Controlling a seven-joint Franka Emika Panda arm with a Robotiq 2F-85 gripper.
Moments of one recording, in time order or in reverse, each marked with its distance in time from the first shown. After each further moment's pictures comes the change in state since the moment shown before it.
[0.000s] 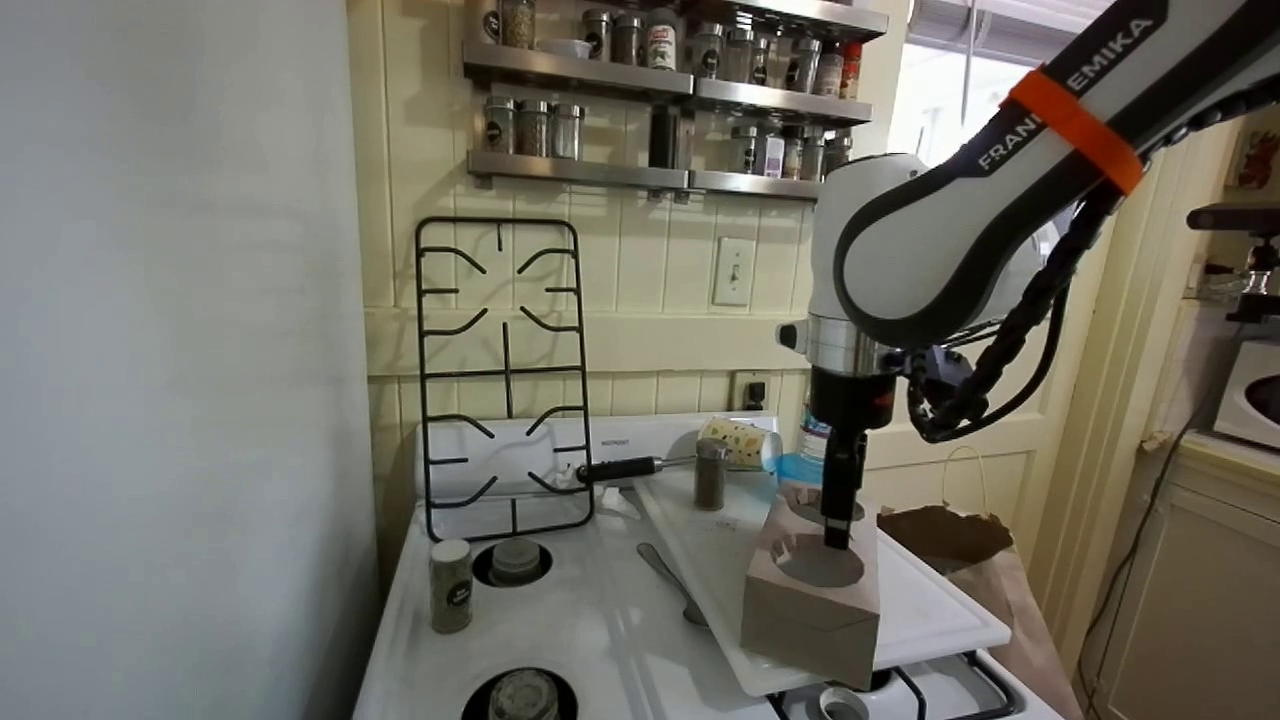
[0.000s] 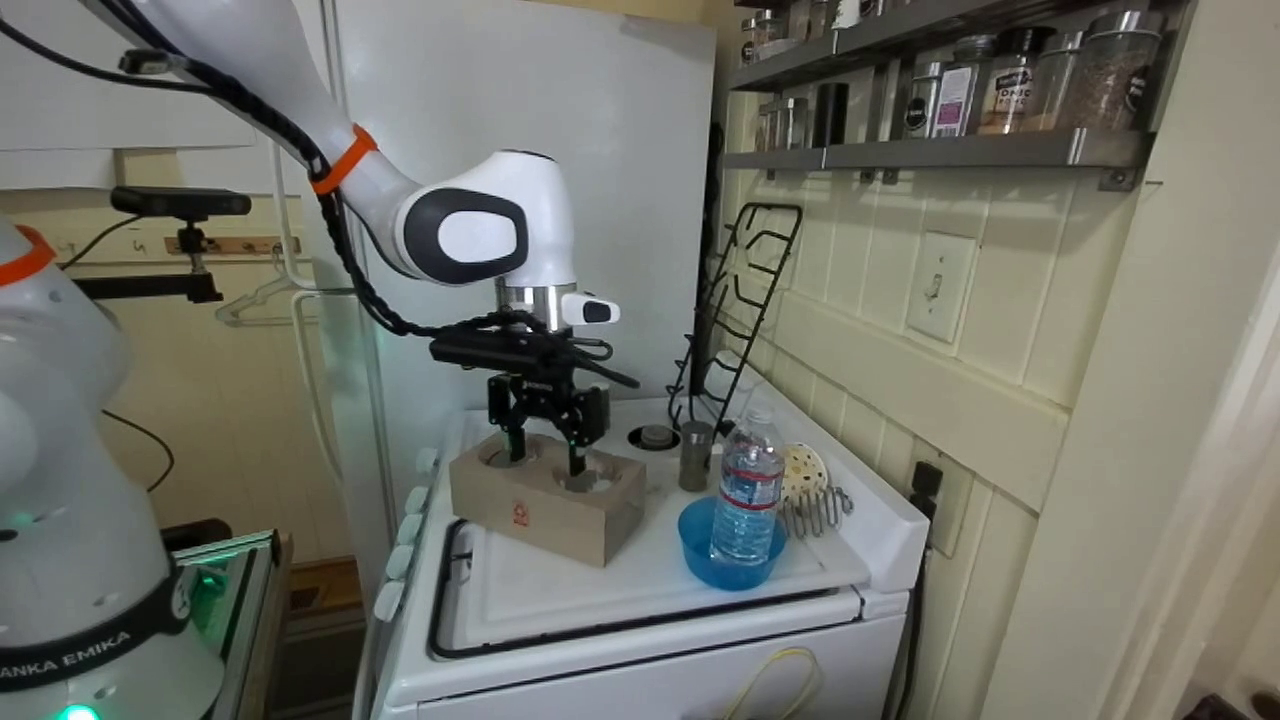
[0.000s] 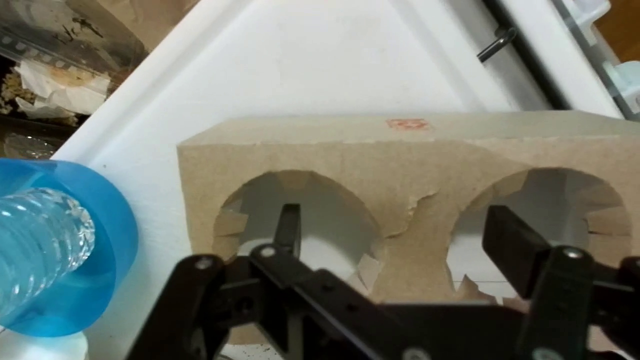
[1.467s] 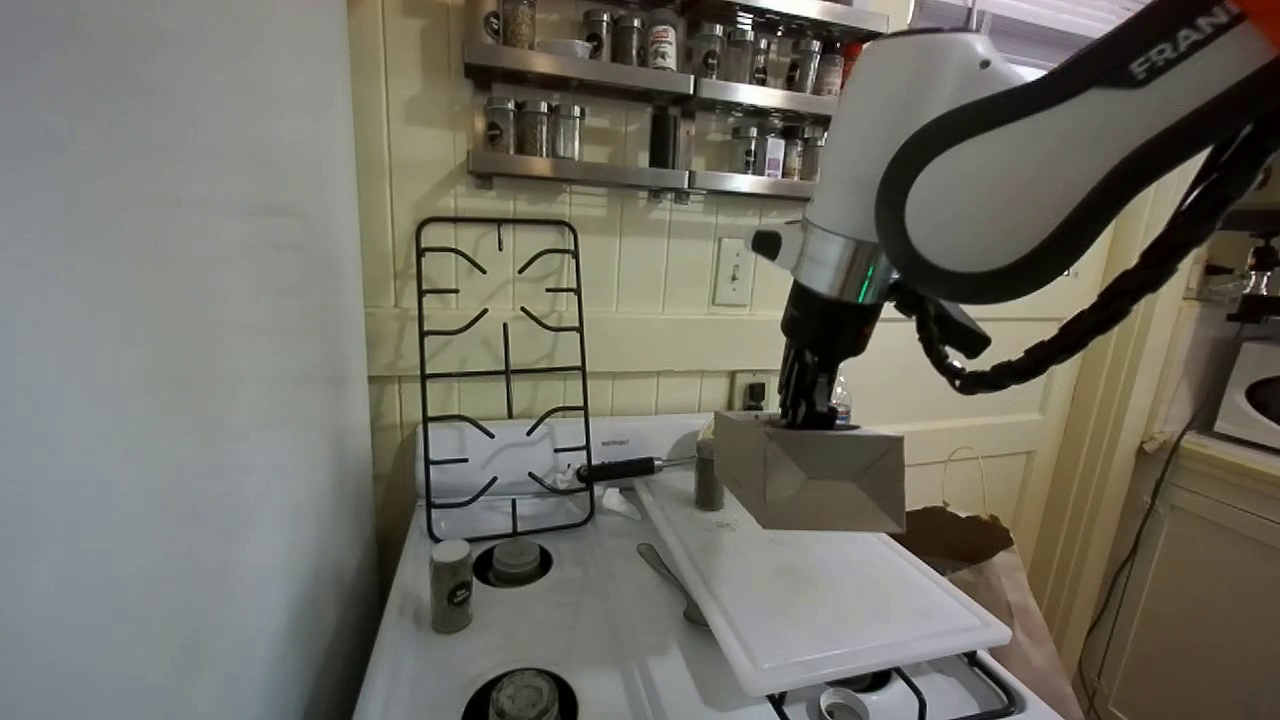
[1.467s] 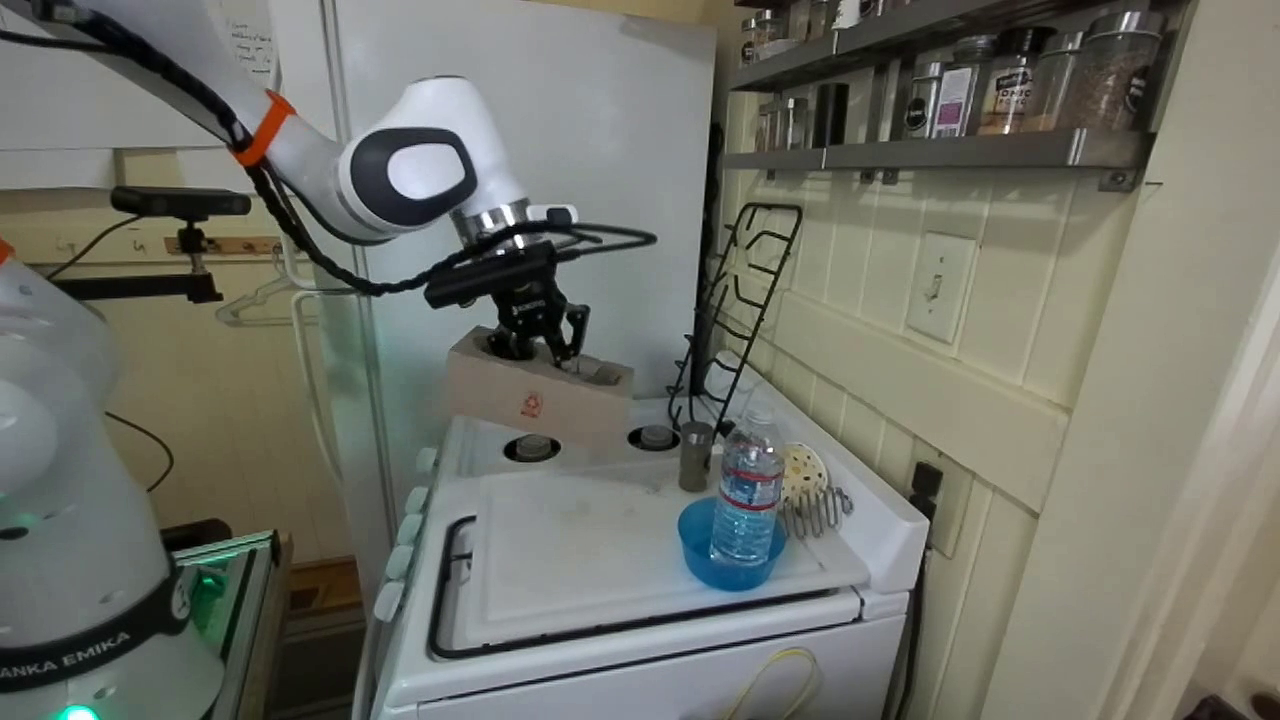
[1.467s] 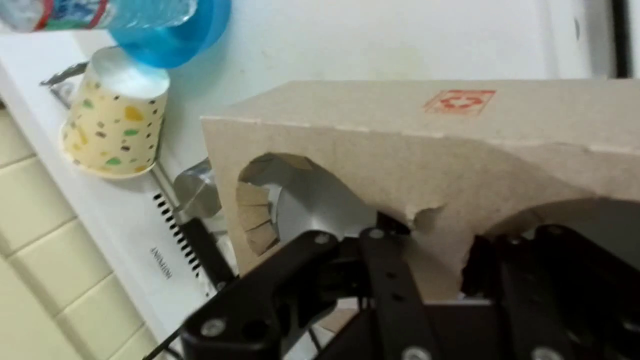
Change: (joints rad) arm 0.073 -0.224 0.056 -0.054 -0.093 0.139 -0.173
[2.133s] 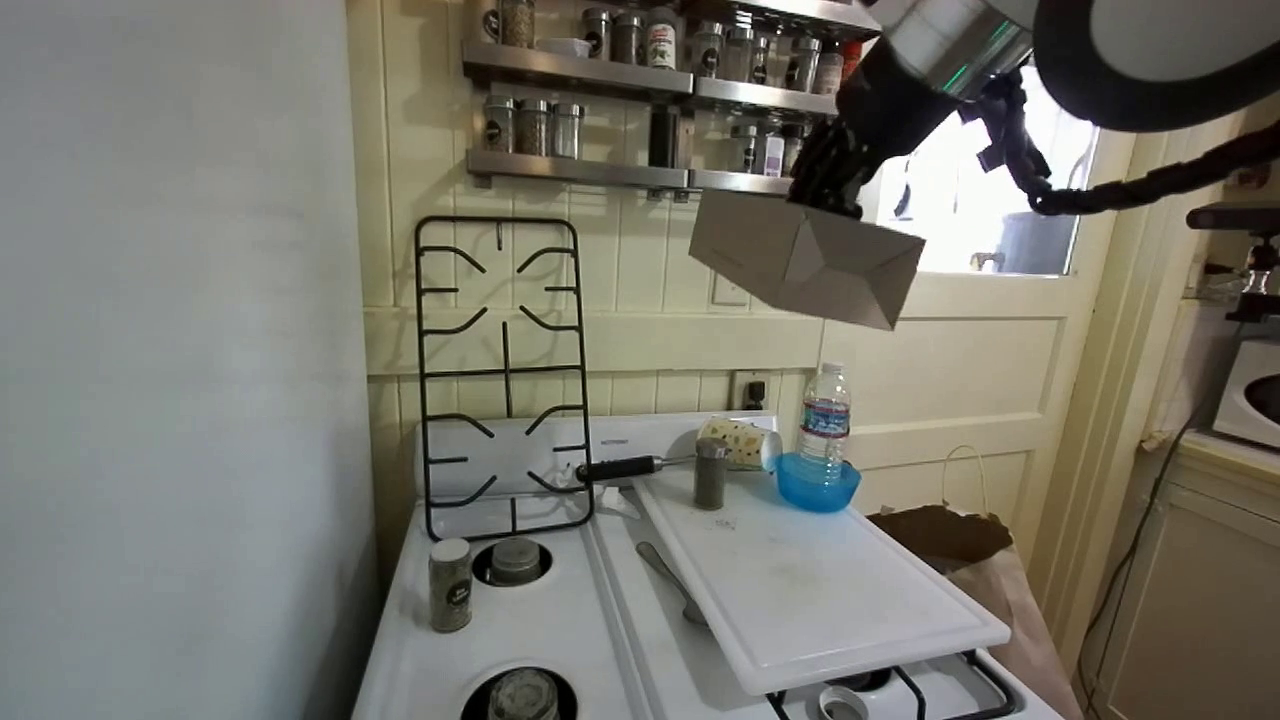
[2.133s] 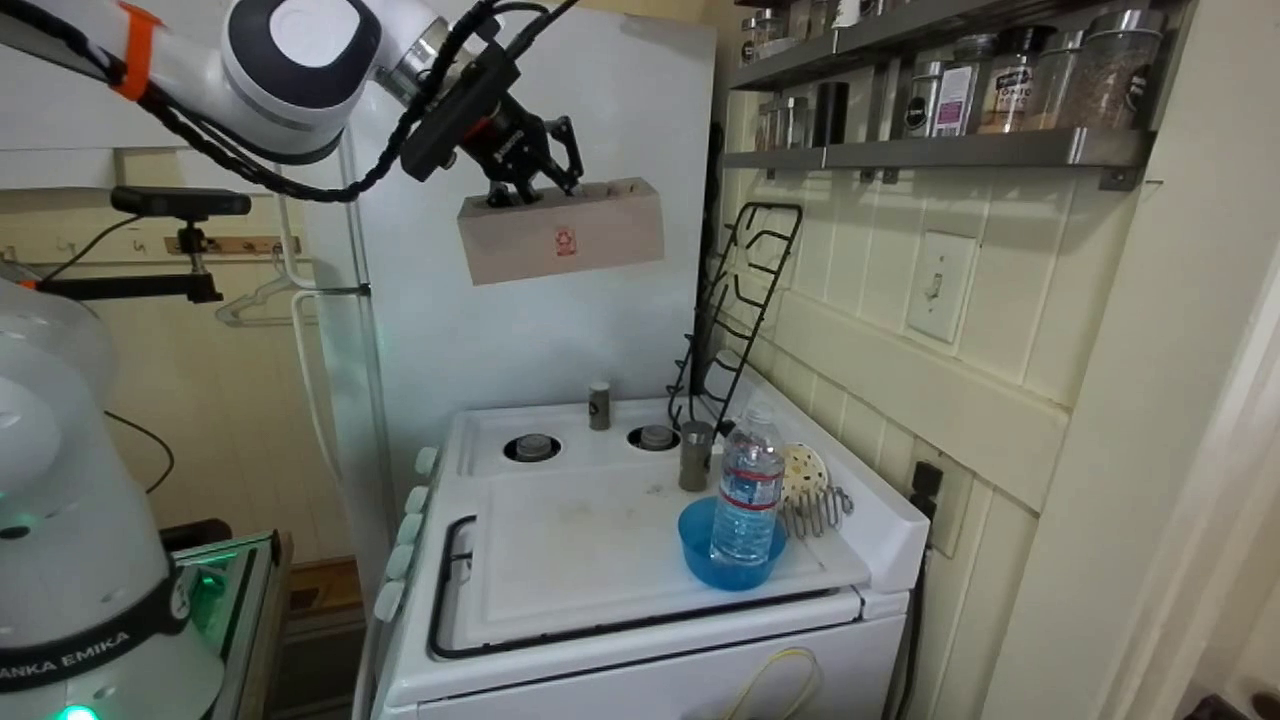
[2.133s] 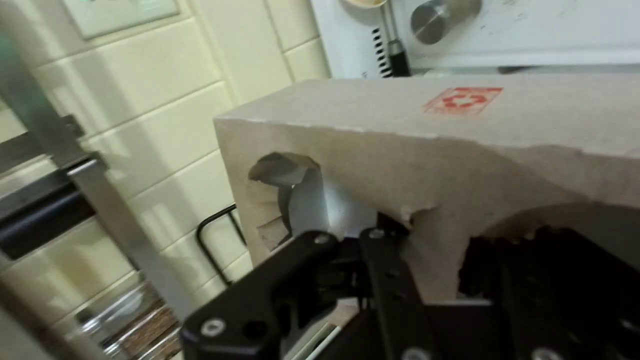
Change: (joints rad) arm 0.021 -0.326 -0.047 0.015 -0.086 0.196 -0.098
